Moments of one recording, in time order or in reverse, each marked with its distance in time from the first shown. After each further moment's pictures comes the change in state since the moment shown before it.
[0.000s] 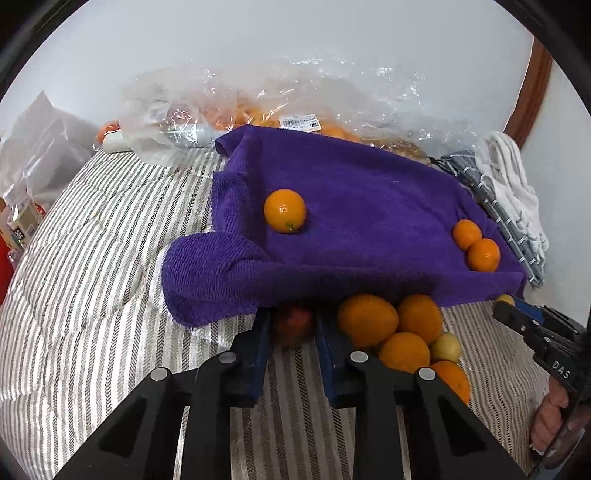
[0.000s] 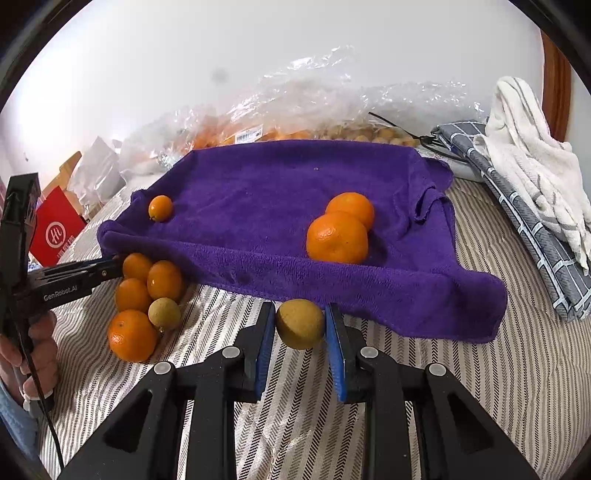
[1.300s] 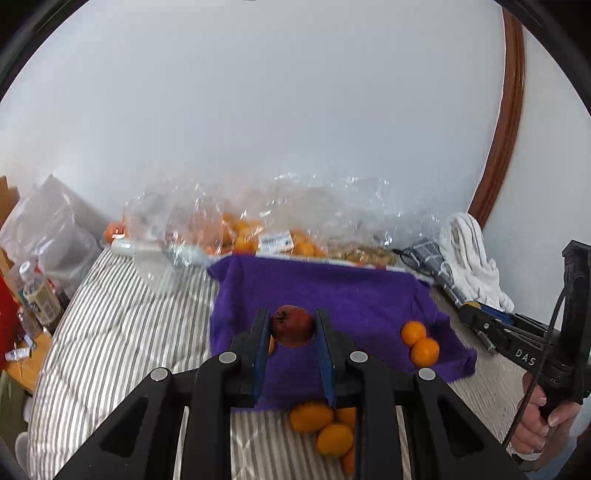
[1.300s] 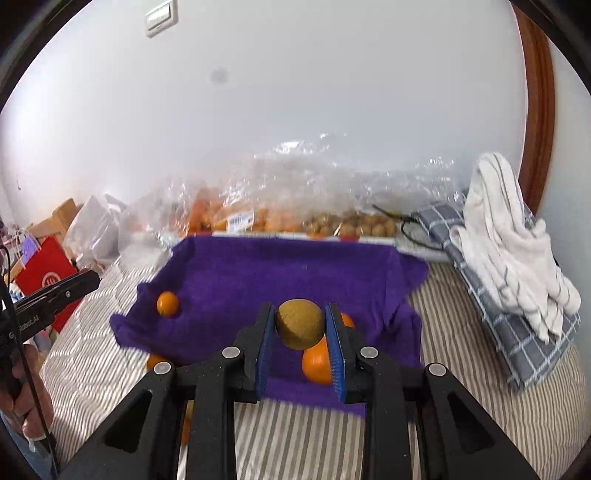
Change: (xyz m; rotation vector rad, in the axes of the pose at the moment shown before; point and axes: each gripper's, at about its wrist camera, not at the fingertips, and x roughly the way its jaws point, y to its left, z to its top) left arm -0.077 -0.021 0.067 0.014 -0.285 -0.046; right arm -0.046 0.010 0.080 0.024 -0.162 -0.063
